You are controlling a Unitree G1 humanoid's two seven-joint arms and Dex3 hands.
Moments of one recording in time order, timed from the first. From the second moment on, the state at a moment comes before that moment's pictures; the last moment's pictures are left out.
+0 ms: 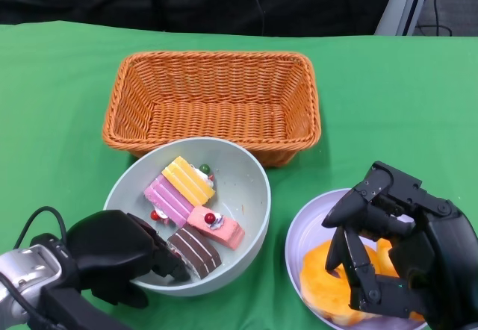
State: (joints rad) left arm -0.38 0.59 -0.52 0.50 0.83 -0.69 0.01; right arm 0.29 0.00 0.21 -0.58 0.06 -0.03 0.09
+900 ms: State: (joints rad) left arm -0.40 0.56 -0.52 0.65 0.87 -0.87 0.34; right arm 0.30 0.00 0.22 -0.57 0.02 -0.06 0.08
